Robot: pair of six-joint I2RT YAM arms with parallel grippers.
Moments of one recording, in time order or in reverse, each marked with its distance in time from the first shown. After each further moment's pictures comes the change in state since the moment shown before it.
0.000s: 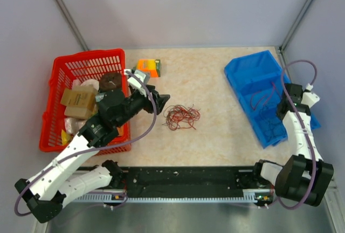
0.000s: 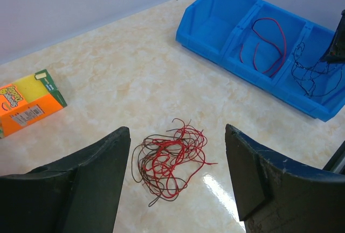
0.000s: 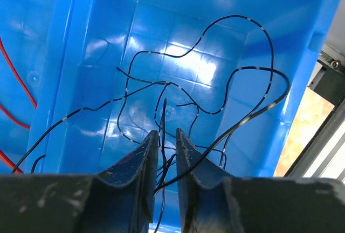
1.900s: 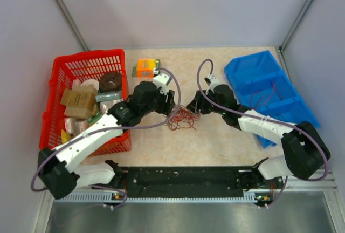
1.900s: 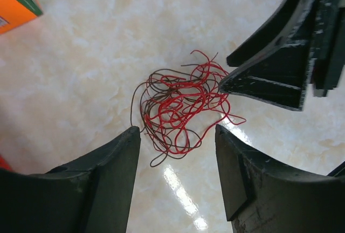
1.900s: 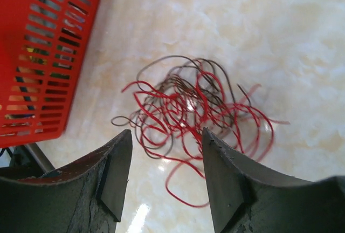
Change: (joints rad) left arm 0.000 0.388 0.071 -0.157 -0.049 -0.062; right arm 0.881 0.251 -0.116 0.879 -0.691 -0.063
